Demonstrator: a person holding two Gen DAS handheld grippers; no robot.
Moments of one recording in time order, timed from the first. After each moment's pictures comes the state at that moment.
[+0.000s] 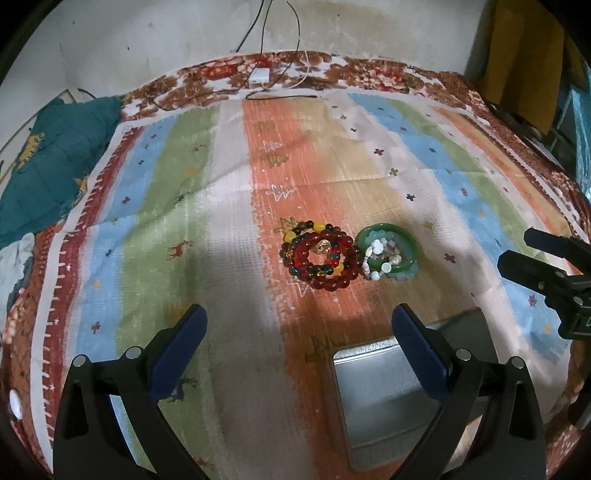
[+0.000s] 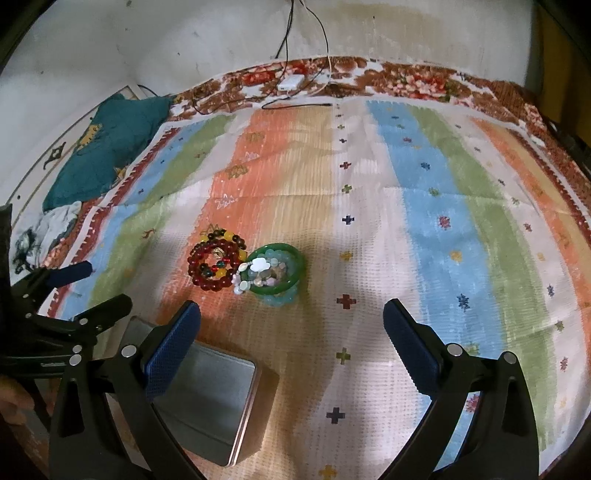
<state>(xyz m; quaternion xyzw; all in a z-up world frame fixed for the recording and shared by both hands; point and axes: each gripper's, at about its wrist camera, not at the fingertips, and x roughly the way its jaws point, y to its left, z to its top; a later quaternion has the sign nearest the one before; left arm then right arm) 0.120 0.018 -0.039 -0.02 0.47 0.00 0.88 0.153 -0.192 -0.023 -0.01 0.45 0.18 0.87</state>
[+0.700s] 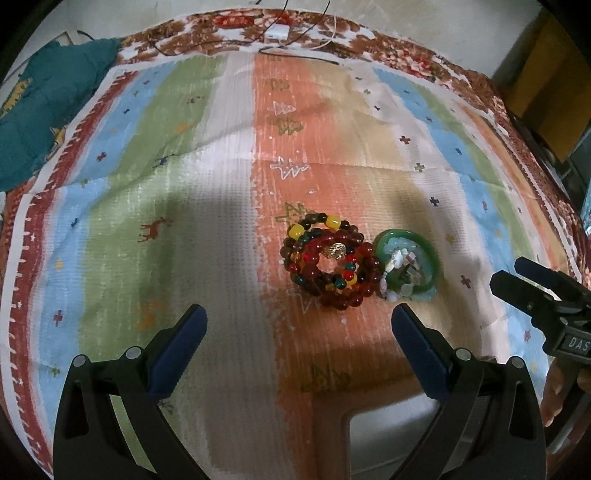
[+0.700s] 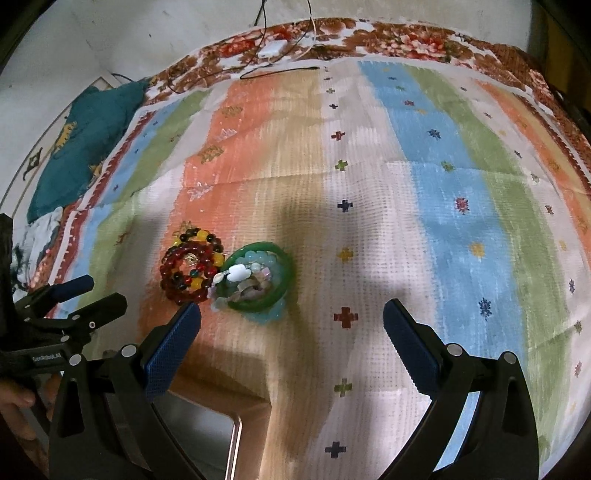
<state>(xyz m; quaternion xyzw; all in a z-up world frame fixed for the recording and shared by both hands) 0.176 0.044 -0.070 -0.10 0.53 0.00 0.84 0.207 -0.182 -0.052 0.00 0.52 0.17 0.84</state>
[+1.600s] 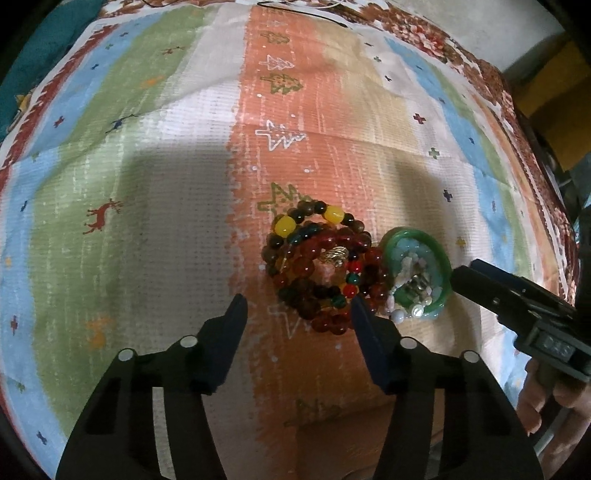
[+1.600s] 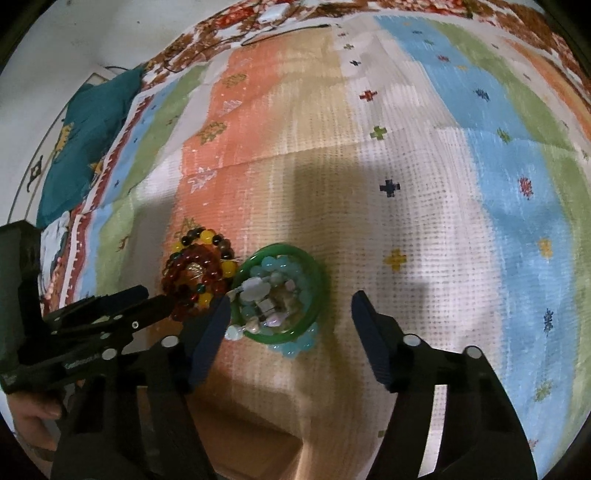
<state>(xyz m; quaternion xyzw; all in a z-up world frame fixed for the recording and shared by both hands) 0.217 0.048 -0.109 -0.14 0.59 -0.03 0.80 0.251 -0.161 -0.093 0.05 0.58 0.19 0.79</state>
